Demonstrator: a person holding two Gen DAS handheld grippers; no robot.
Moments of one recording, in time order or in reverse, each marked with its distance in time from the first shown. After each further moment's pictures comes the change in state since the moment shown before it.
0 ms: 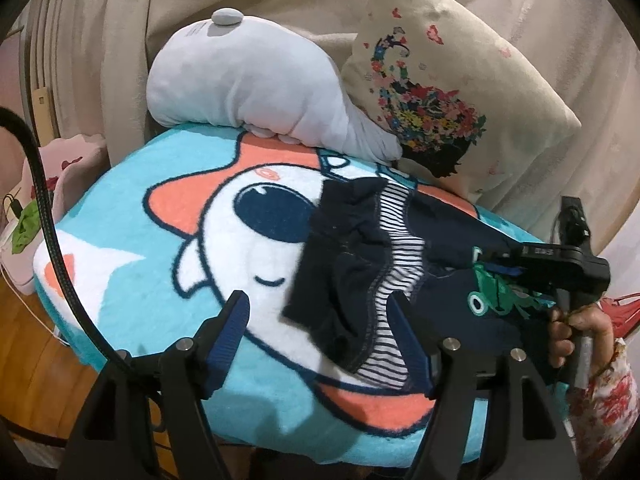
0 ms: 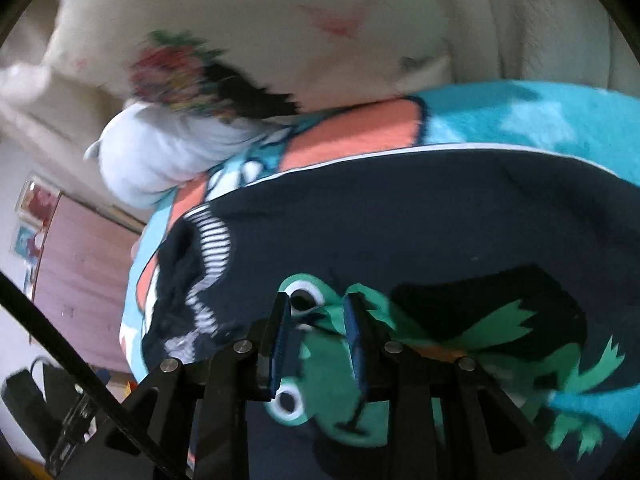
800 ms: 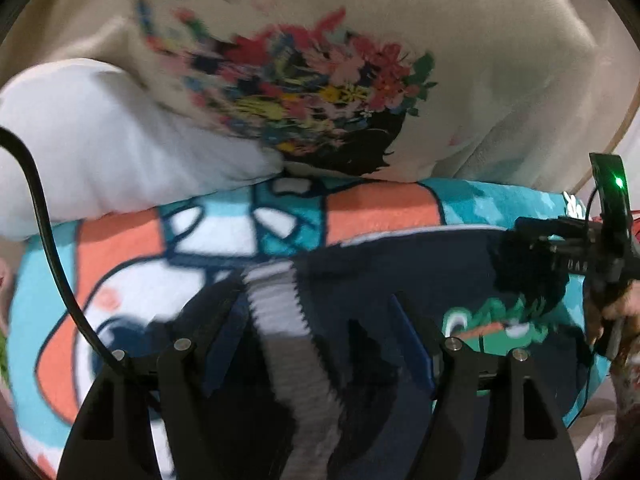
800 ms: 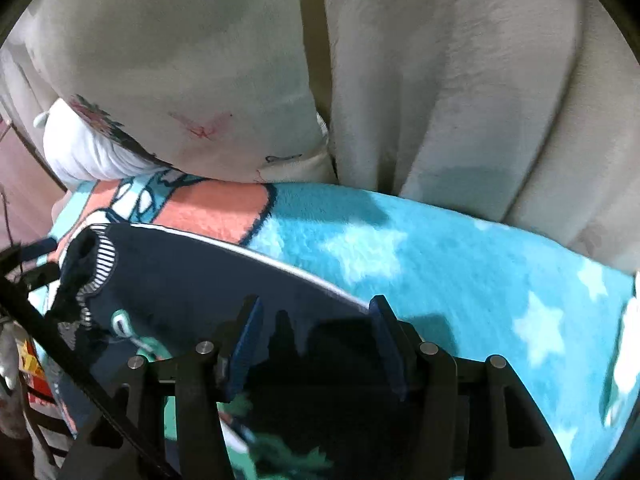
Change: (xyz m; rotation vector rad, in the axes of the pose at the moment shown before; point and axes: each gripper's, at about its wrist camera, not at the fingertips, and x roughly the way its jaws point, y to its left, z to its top) left arm 0.156 -0.131 0.113 0.347 0.259 -0.154; right arm -0.053 -0.054 0.073 -0.291 -0.026 -0.340
